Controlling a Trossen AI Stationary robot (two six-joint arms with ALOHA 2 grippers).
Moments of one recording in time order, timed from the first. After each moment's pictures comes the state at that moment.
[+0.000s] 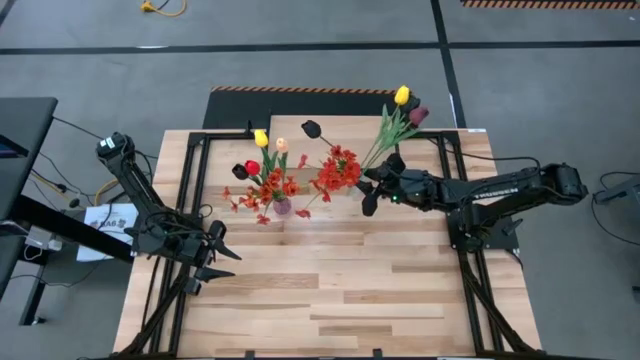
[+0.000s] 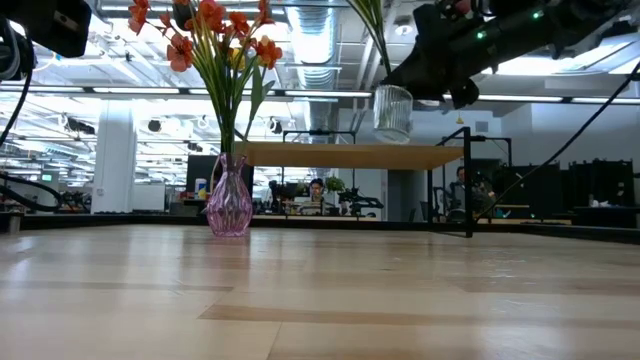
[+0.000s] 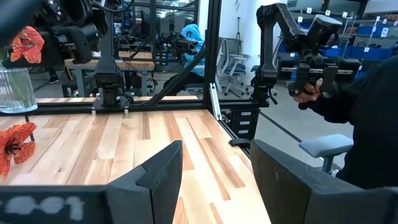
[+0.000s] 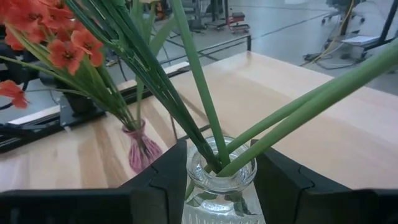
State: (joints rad) left arm -0.97 0.61 0.17 0.48 -0.70 -0.08; right arm -0.04 1.19 0.60 0.32 0.41 0.22
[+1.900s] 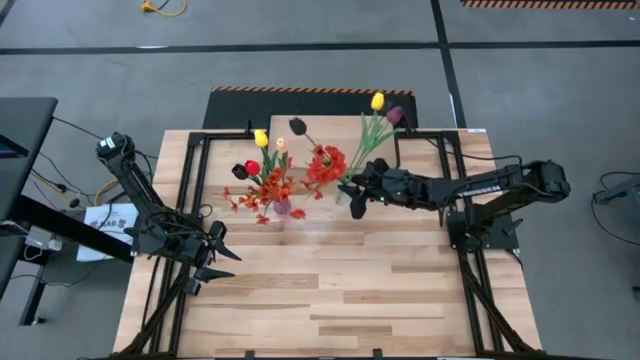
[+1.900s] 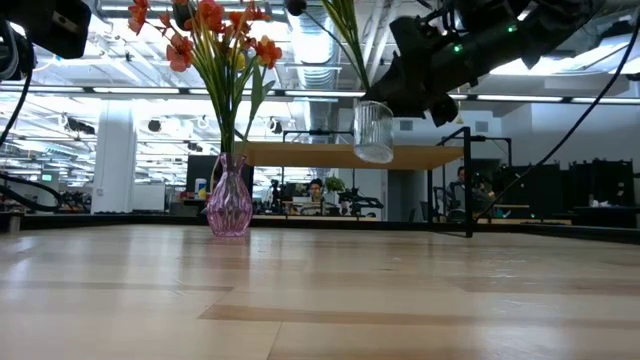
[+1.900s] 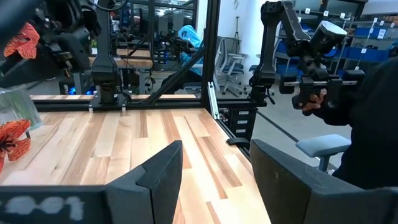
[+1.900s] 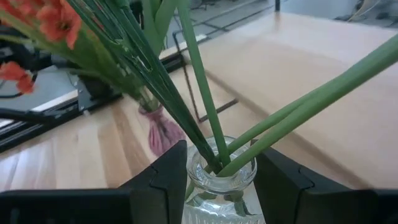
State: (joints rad) left arm -0.97 0.61 0.17 0.48 -0.69 -0.09; right arm -0.07 1.35 0.67 0.33 0.29 0.32
